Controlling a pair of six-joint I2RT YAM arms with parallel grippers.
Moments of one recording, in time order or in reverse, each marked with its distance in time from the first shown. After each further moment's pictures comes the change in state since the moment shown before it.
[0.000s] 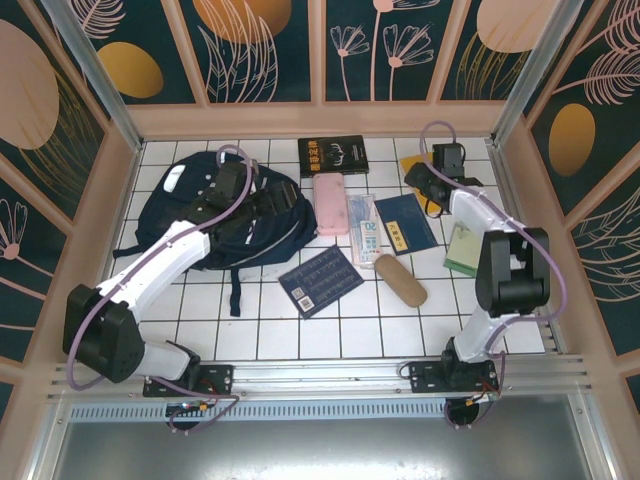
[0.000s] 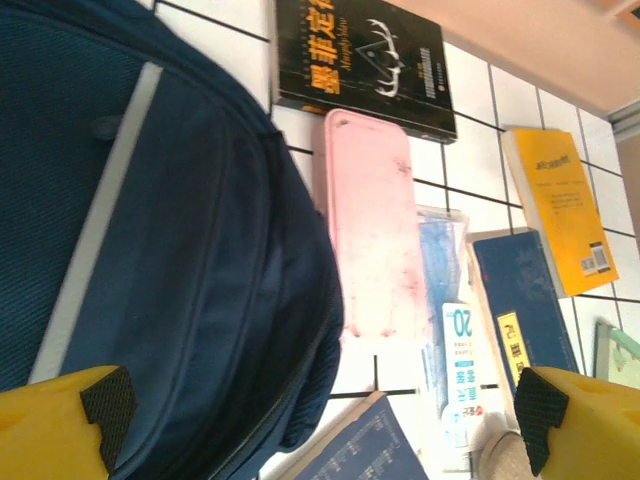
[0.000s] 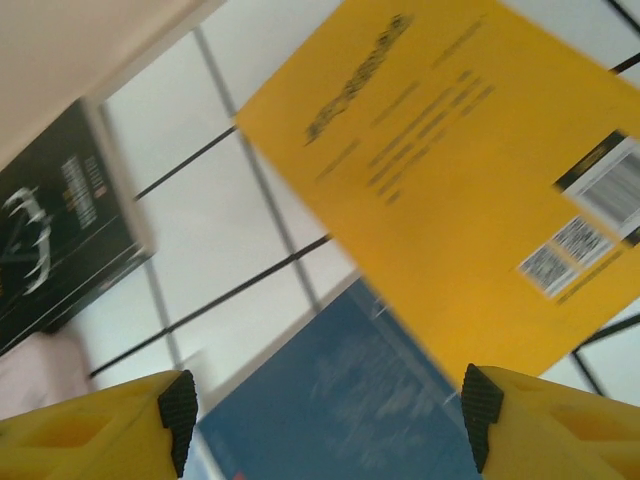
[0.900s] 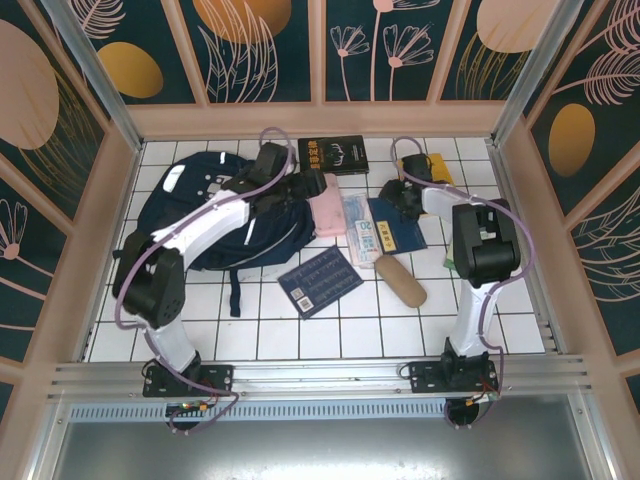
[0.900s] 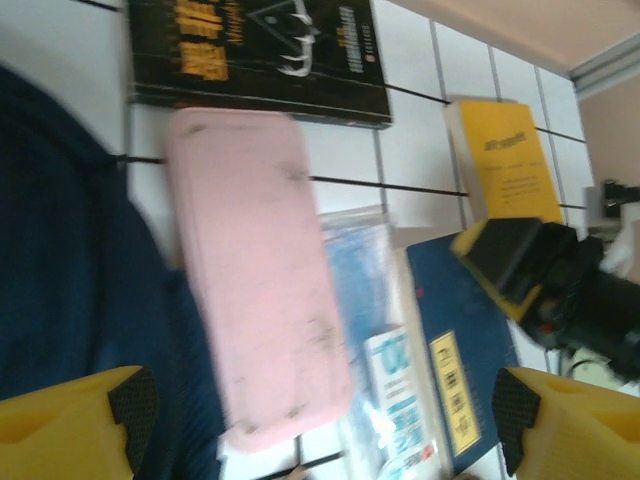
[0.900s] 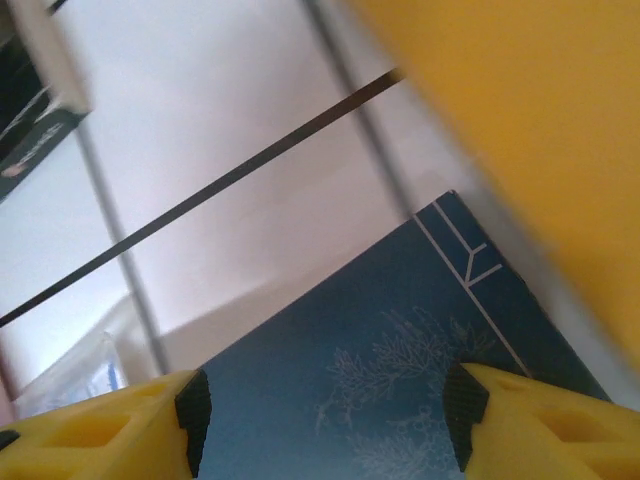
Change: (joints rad) left arm -0.059 0.386 0.297 0.076 0.105 0.004; right arm 0.130 0.237 0.043 0.037 -0.108 0.091
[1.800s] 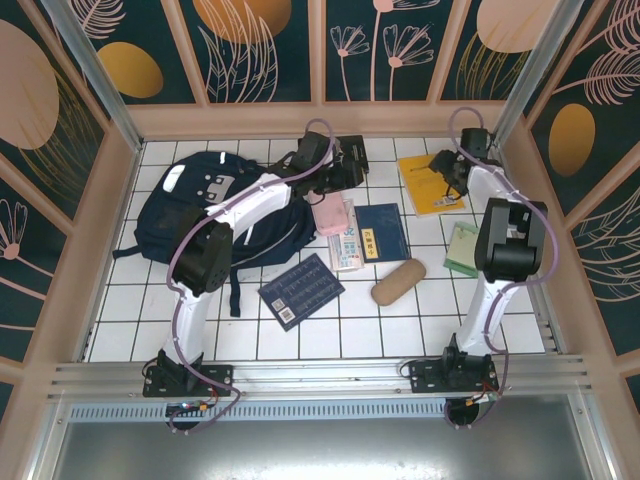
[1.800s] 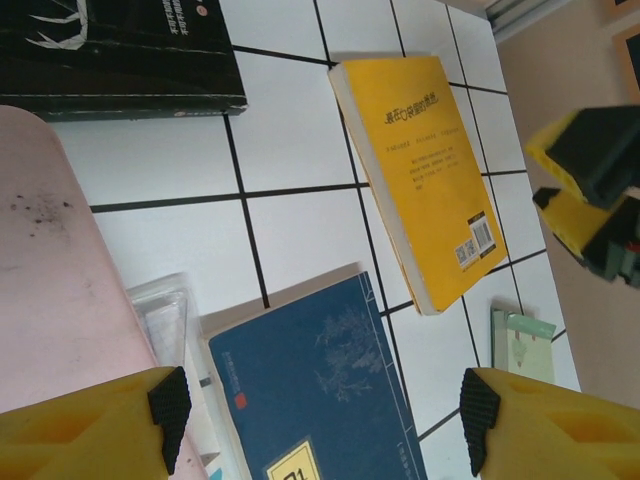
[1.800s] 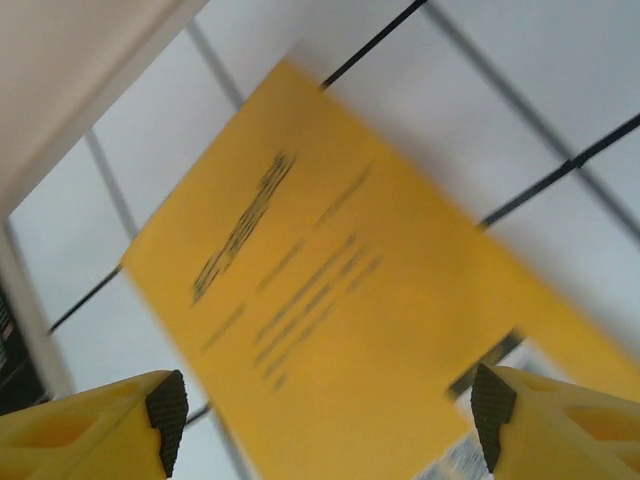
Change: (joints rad) left arm -0.072 0.349 0.376 -0.002 0.124 -0.007; right arm -0.311 0.048 0.259 -0.116 0.021 -0.116
